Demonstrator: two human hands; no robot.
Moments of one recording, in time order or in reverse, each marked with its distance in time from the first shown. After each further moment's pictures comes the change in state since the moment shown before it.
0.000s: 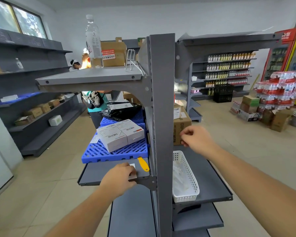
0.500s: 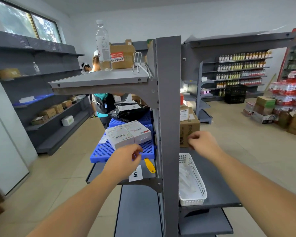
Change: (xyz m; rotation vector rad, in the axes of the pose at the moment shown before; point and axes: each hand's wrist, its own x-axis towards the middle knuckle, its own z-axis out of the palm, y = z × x) left_hand 0.002 0.014 -0.060 -0.233 0.341 -0.023; right_hand 0.013 0.014 0.012 -0.008 0.006 0.059
